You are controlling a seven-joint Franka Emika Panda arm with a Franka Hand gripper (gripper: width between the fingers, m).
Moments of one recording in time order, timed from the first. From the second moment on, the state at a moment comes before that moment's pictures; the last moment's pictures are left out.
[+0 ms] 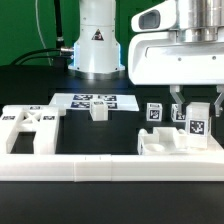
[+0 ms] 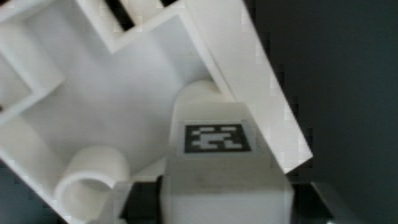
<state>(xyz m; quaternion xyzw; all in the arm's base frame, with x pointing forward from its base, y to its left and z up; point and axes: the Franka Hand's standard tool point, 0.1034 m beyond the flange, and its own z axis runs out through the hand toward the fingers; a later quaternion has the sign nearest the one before) 0.636 0.117 0.080 -0.94 0.34 -0.04 0.07</state>
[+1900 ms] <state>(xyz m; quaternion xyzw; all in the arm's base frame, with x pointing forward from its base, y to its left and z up) 0.640 0.129 0.083 -0.77 0.63 -0.01 0.14</state>
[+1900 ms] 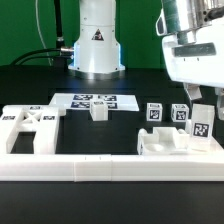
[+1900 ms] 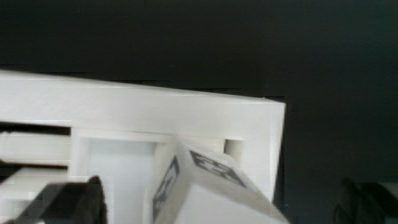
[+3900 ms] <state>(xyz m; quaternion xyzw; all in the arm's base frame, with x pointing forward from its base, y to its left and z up) 0.637 0.124 0.079 -0.94 -0.33 -0.07 0.00</state>
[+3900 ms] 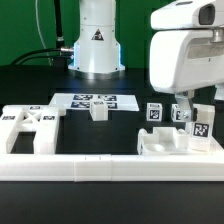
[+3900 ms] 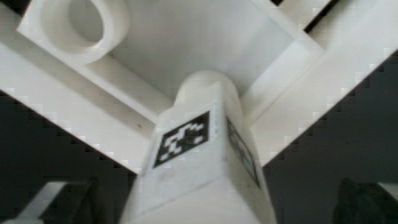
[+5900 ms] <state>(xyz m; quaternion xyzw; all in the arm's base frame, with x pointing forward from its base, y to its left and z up) 0.641 0.118 0.077 -0.98 0.15 -0.09 0.04</state>
